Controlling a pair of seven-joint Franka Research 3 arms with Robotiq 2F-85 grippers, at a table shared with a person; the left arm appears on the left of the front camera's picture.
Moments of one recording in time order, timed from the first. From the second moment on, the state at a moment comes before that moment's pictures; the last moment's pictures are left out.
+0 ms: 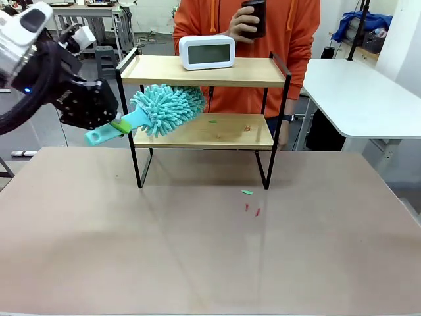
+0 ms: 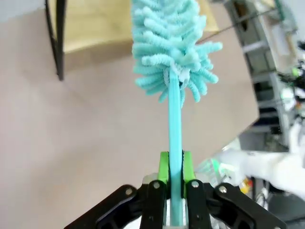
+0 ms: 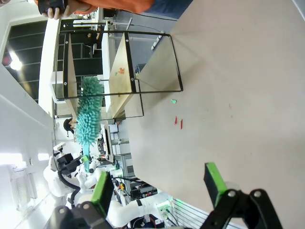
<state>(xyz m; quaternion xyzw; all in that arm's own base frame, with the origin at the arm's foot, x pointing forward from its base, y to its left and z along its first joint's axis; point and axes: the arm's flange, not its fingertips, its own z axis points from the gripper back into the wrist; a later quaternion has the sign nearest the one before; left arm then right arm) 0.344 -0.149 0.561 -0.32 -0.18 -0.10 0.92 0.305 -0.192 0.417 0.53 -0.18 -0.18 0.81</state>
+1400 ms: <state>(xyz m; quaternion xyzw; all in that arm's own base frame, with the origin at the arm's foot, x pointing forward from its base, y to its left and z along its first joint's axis) 0.383 -0.248 0.499 -0.24 -0.18 -0.13 0.94 0.305 -0.192 0.417 0.53 -0.18 -0.18 0.81</state>
